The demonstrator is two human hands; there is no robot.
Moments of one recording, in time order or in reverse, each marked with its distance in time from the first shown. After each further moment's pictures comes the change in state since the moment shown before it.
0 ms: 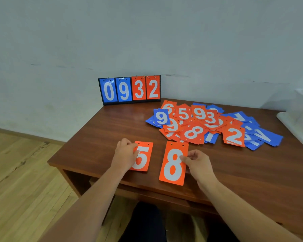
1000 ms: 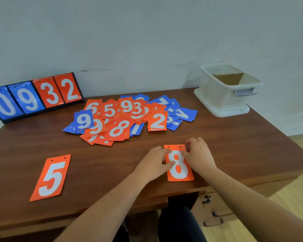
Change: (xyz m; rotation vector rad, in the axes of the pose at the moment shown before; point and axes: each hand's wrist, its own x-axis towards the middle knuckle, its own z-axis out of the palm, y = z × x) left_hand -0.068 0.297 0.097 -0.200 -0.522 0.622; right_hand 0.023 0.090 -0.224 -0.668 0.393 -0.092
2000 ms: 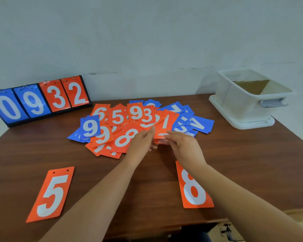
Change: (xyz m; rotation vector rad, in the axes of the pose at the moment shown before) left_hand 0.054 -0.044 -0.080 -0.729 0.336 -0.327; right_hand 0.053 -0.081 0.022 0.131 0.129 -0.529
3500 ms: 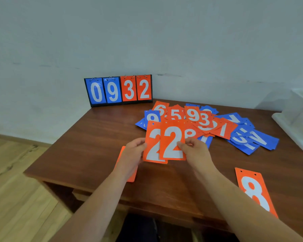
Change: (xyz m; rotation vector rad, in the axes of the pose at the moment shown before) left_hand -0.101 -0.079 -0.184 -0.375 0.203 -0.138; right_hand -0.011 -0.161 0.065 0.750 -0.190 0.525
